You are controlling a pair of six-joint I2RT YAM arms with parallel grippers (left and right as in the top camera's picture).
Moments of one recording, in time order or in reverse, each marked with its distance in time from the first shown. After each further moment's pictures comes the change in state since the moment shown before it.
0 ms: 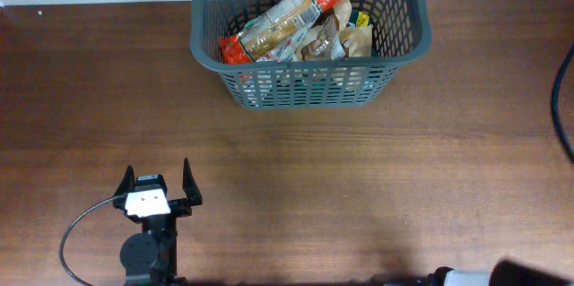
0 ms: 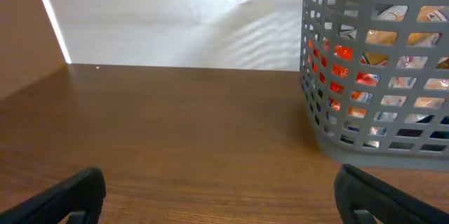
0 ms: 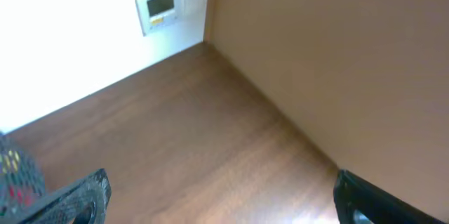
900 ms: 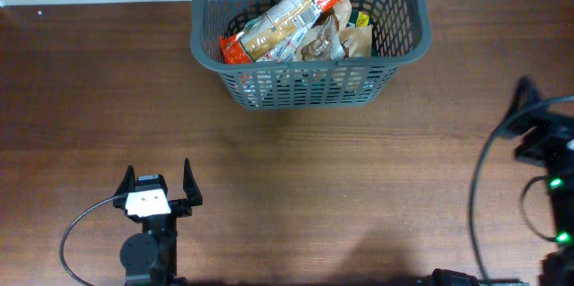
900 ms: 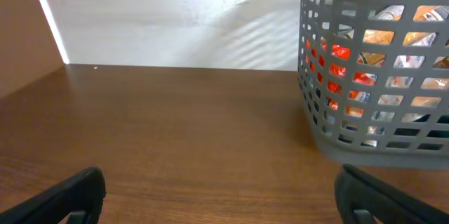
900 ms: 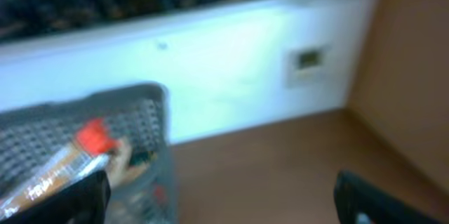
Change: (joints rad) left arm 0.000 -0.001 -0.001 -0.001 0.007 0.000; right arm 0.108 -0.780 -1.301 0.946 -0.438 0.001
